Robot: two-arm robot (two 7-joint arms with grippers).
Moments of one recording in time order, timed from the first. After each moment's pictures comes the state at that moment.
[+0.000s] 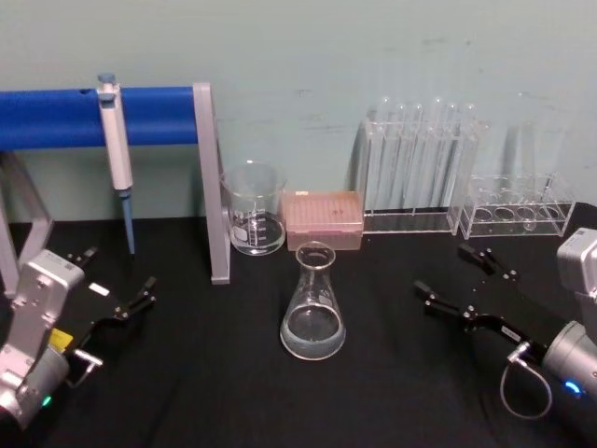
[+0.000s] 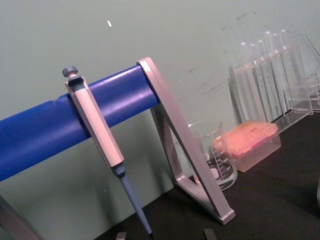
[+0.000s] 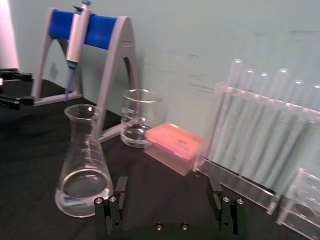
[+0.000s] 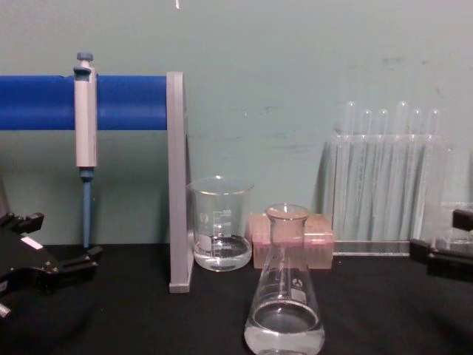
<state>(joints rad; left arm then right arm) -0.20 0.60 0.45 -1.41 -0.25 -0.12 0.03 0.22 0.57 -0.38 -1.38 0.44 -0.20 0.42</state>
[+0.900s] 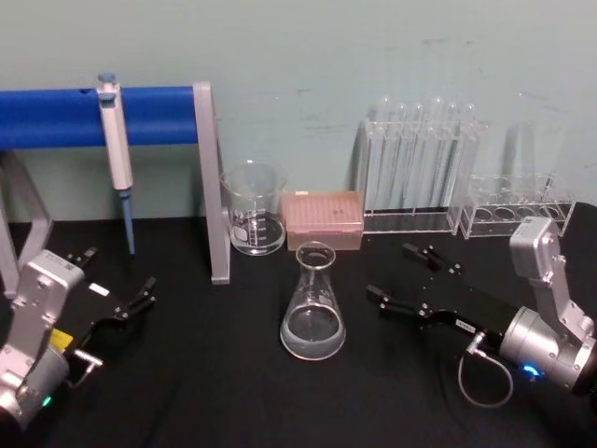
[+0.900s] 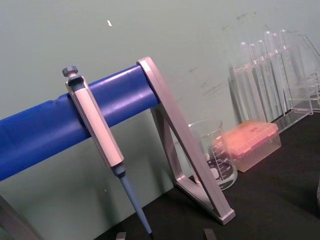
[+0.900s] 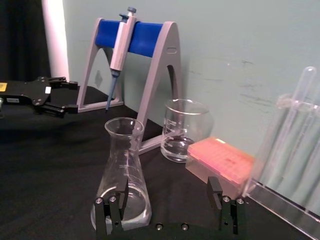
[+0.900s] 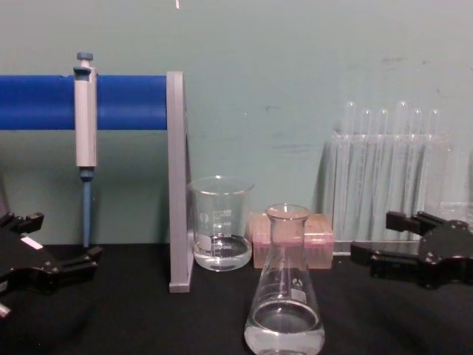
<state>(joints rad) -0.20 0.60 0.45 -1.41 -0.25 -0.12 0.03 0.35 0.47 -0.41 -1.21 0.43 -0.21 0.64</state>
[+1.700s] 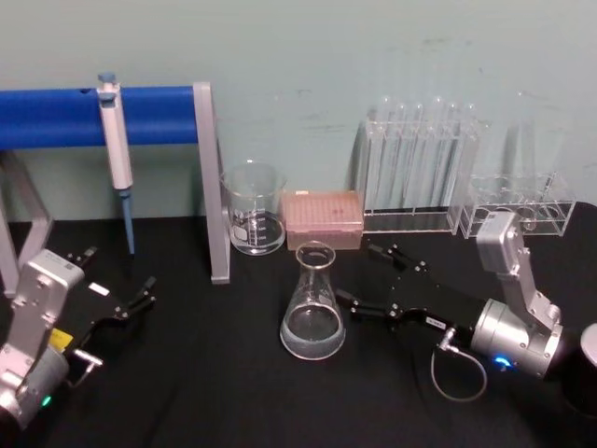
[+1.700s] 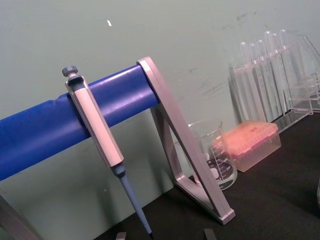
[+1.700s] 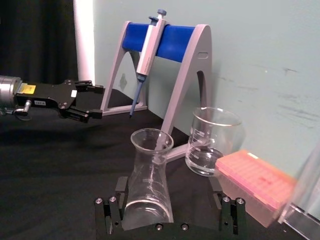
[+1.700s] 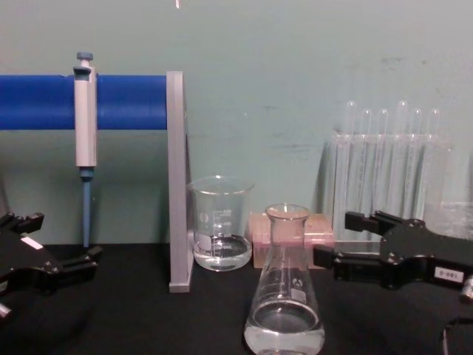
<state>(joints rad) -0.20 0.60 0.45 -1.41 -0.25 -0.12 0.03 0.44 0.41 -0.46 -1.11 0.42 -0.24 0.74</state>
